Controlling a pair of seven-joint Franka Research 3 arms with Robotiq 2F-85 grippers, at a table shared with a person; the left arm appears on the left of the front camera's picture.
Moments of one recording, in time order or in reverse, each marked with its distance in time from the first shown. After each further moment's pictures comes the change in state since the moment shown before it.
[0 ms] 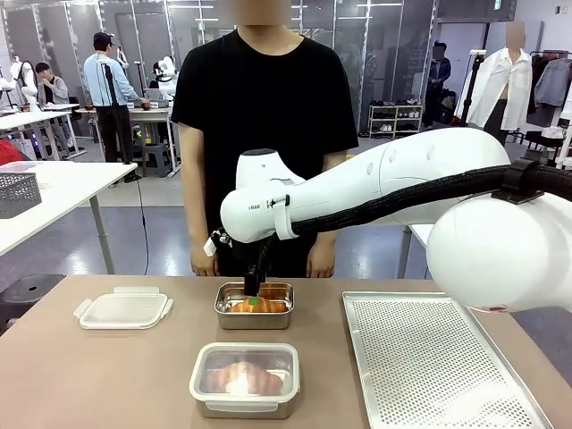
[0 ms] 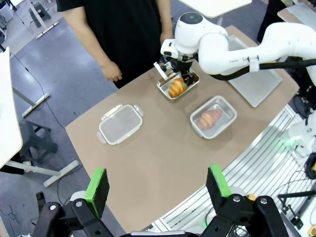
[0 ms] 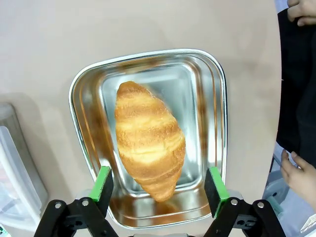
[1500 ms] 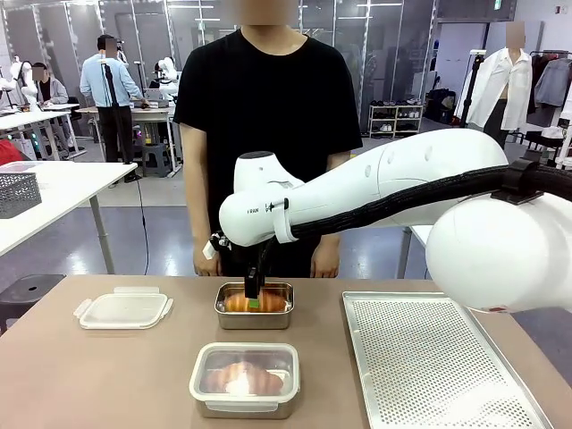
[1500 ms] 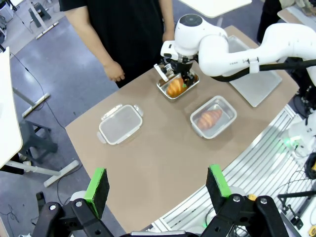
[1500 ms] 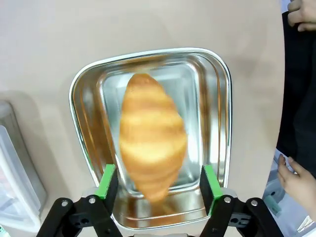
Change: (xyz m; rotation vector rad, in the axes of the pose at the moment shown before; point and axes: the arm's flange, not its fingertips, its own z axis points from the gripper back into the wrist) left arm 0.000 0.000 0.000 0.000 0.000 0.000; right arm 0.001 0.003 -0.003 -0.008 0.013 0.011
